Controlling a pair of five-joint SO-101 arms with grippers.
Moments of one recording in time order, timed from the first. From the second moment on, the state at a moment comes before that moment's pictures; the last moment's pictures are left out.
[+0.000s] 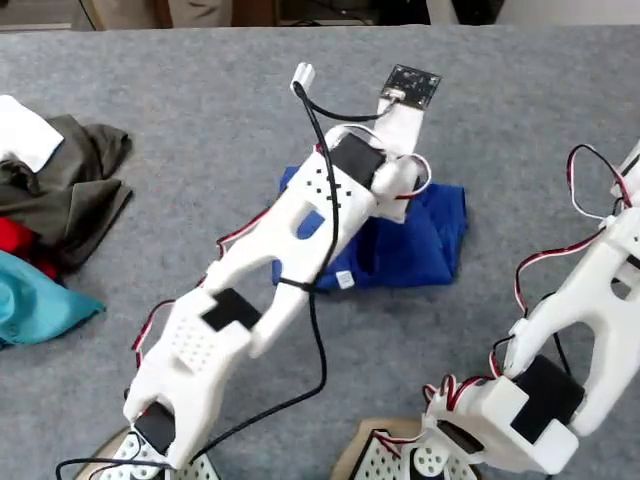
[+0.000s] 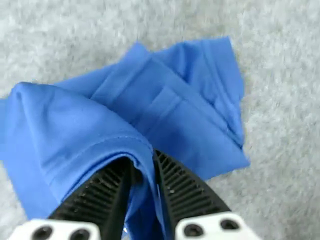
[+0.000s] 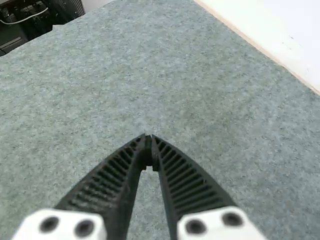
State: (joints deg) left arm 37.2 35.4 -49.1 81.1 6.6; right arm 39.1 -3.9 7.2 38.1 -2.6
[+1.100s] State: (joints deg) left arm 28.8 52.7 -83.7 93.4 13.4; right arm 29.7 -3.9 7.2 43.6 8.9
